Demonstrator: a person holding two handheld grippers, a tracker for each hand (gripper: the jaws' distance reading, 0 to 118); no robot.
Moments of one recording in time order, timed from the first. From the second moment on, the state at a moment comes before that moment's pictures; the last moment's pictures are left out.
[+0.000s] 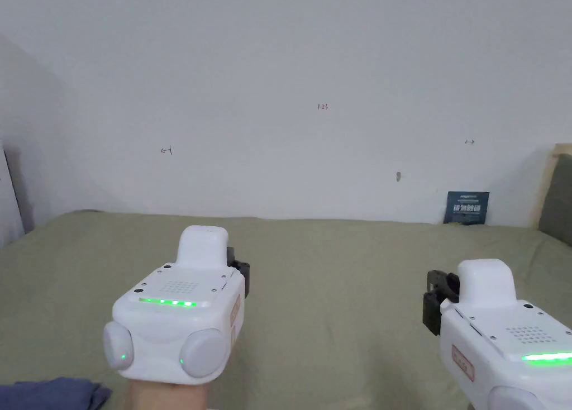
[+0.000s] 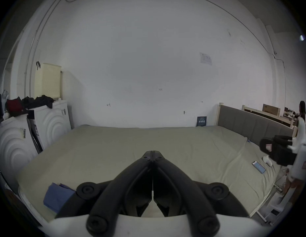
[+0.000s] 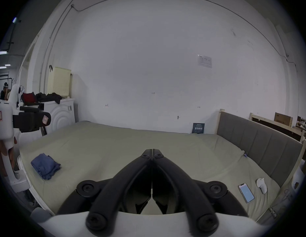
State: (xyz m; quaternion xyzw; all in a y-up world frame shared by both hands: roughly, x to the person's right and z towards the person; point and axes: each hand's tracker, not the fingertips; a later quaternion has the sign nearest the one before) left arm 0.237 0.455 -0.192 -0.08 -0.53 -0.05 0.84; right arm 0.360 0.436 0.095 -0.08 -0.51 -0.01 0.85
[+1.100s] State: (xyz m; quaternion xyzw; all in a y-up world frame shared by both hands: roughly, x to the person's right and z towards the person) left arm 0.214 0.463 -0.179 -0.04 -0.49 -0.11 0.87; right arm 0.349 0.448 0.095 -0.05 -0.51 -0.01 0.86
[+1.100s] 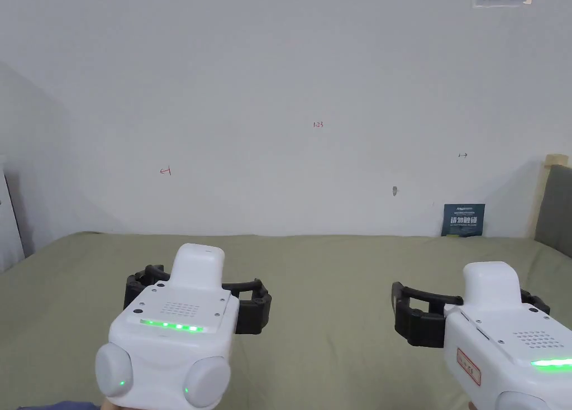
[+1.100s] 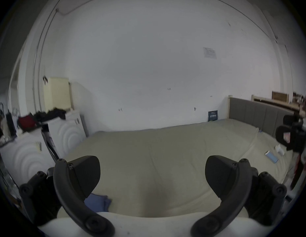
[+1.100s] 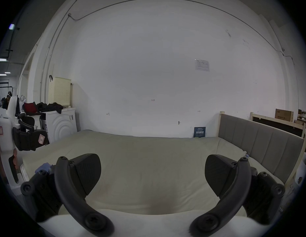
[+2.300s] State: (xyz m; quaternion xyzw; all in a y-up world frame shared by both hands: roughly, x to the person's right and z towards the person) left arm 0.200 0.477 -0.196 -0.08 -0.49 -0.08 0.87; right arm 0.348 0.441 0.109 -0.06 -0.51 -0.02 0.86
